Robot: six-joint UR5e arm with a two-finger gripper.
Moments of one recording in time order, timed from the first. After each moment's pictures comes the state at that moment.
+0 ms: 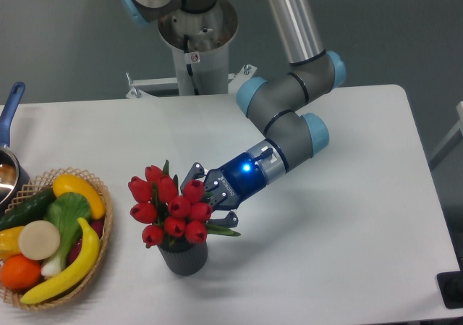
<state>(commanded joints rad) 2.59 -2.09 -1.85 -0.72 0.03 1.43</state>
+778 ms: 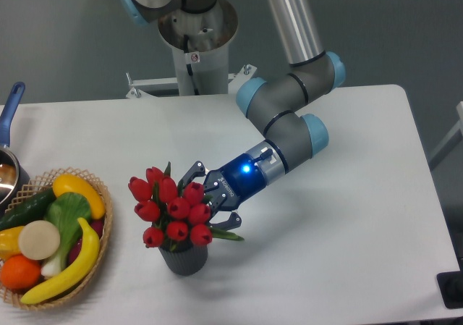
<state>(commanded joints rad) 2.59 -2.10 -1.85 -0.72 0.03 1.45</state>
